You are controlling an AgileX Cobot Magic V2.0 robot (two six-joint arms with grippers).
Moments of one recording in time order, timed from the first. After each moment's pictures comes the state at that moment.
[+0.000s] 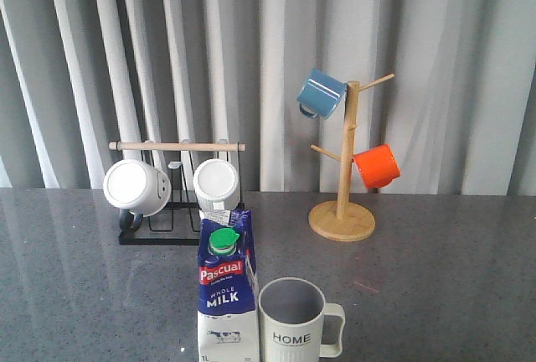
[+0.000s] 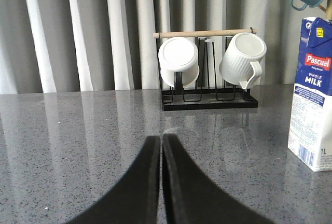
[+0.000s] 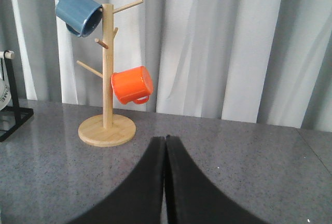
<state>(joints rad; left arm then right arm) -0.01 -0.01 0.02 0.12 0.02 -0.12 -0.01 0.72 -0.54 -0.16 -0.04 0.11</state>
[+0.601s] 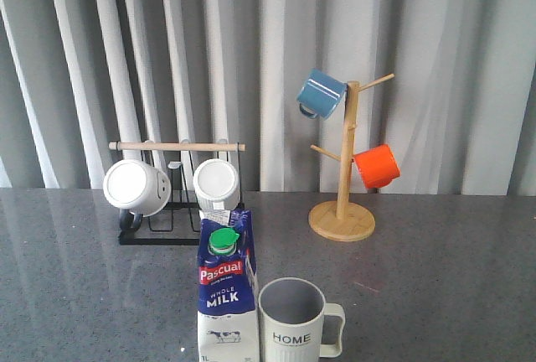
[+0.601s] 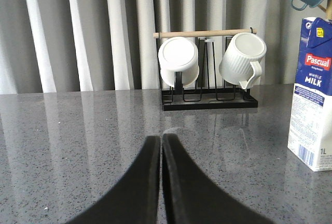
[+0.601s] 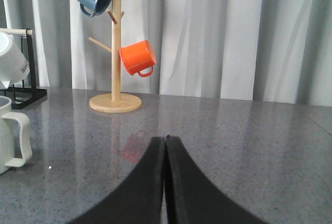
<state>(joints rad) -0.01 -0.01 0.02 0.12 0.02 -0.12 -0.01 0.05 0.01 -0.13 -0.04 0.11</state>
